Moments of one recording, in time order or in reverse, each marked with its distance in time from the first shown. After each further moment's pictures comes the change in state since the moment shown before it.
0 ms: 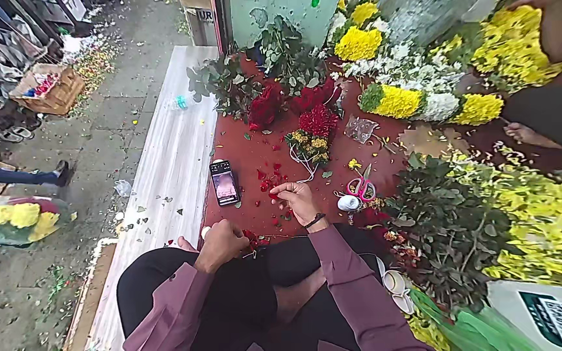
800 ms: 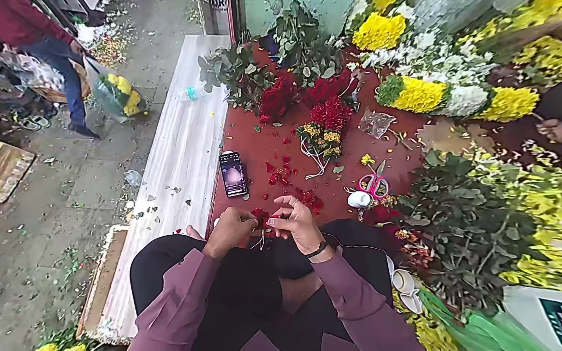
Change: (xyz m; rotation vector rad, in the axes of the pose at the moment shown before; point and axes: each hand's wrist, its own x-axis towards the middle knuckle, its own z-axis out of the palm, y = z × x) left_hand 0.004 -0.004 0.001 -0.329 0.046 0.086; right_hand -0.075 0.003 0.047 0.186 -0.069 0.078
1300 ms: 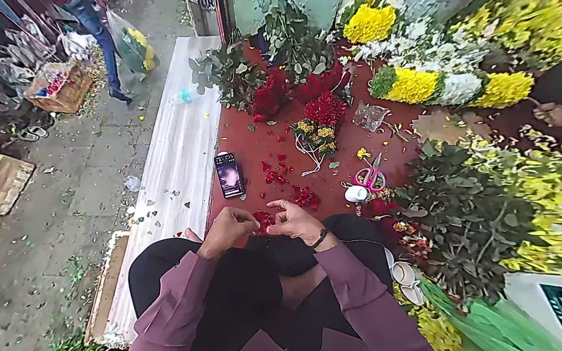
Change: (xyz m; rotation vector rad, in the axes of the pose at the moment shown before) left_hand -0.003 0.004 -0.003 -0.134 -0.064 0.098; right_hand 0.012 0.001 -0.028 -0.362 -0.168 0.255
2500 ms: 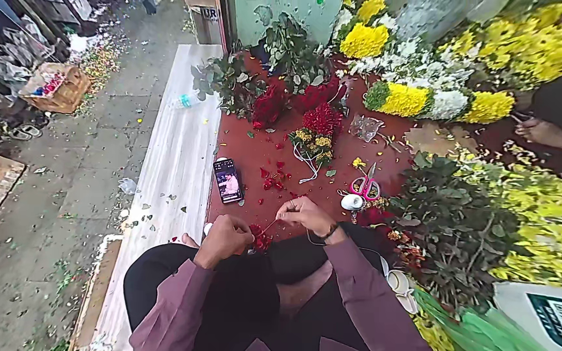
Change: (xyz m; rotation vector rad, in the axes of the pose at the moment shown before) left_hand -0.005 0.006 -0.008 0.294 -0.010 -0.047; right_hand 0.015 -0.008 -0.049 -0.089 -0.068 -0.250
